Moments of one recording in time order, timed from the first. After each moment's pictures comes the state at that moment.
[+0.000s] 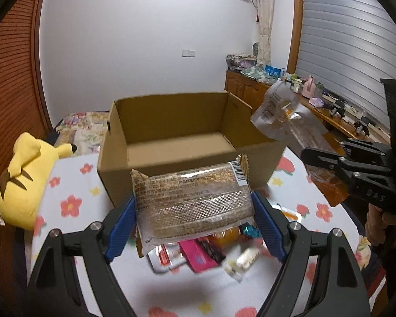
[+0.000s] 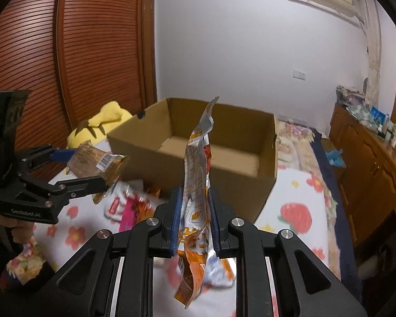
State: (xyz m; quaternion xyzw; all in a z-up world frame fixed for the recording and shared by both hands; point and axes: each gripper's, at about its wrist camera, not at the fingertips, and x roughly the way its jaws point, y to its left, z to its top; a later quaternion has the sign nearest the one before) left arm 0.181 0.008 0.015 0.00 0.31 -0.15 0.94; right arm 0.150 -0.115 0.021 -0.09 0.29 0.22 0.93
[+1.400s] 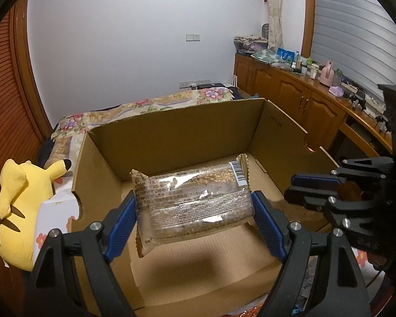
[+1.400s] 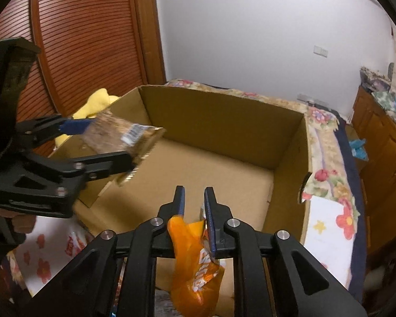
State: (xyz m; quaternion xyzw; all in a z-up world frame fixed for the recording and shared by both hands) left arm 0.338 -0.023 0.007 0.04 0.35 -0.13 0.93; right arm 0.309 -0.107 -0.010 -0.08 0.37 0.26 0.89
